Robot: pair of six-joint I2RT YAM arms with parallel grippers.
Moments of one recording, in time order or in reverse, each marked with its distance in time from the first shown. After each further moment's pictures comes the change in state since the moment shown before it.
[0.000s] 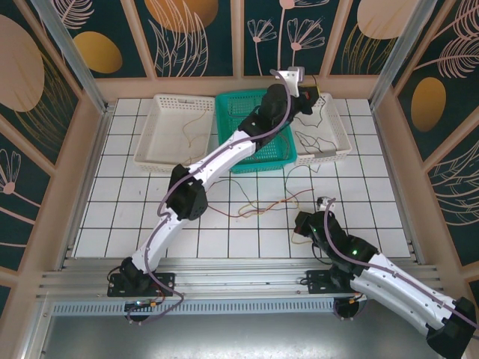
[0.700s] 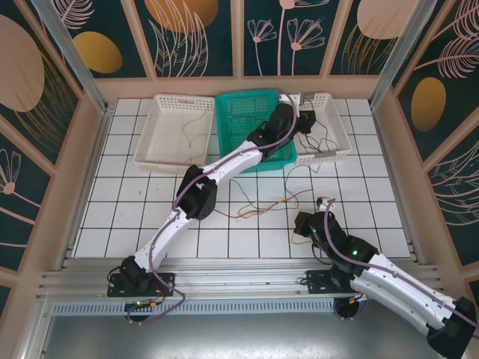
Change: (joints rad) left arm 0.000 0.161 -0.026 0.003 0.011 -0.067; right arm 0.007 -0.006 -0.002 -0.002 0.000 0.000
